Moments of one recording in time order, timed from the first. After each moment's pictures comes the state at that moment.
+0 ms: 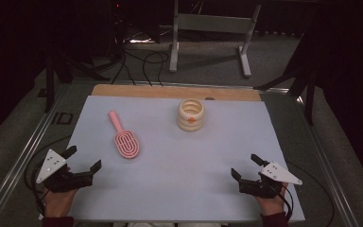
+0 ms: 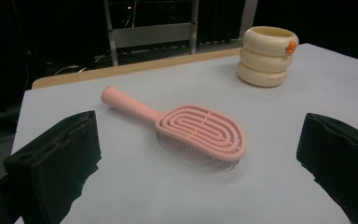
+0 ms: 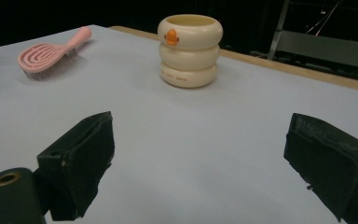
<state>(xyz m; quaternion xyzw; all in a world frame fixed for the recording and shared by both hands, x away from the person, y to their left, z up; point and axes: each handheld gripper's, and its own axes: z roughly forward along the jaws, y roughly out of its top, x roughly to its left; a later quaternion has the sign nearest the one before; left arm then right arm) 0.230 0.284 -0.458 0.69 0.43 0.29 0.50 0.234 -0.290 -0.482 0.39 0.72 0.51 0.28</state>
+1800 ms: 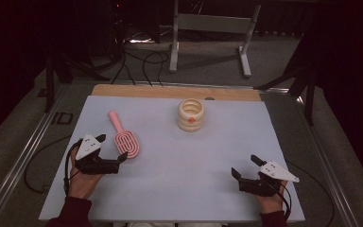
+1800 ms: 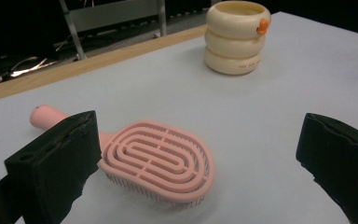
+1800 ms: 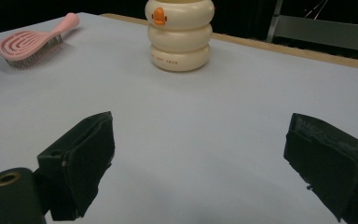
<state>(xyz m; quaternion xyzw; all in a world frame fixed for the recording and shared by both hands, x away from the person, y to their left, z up) 0.283 0.224 -0.452 0.76 0.38 0.25 0.47 0.242 -0.293 -0.495 0.40 0.72 0.50 0.27</state>
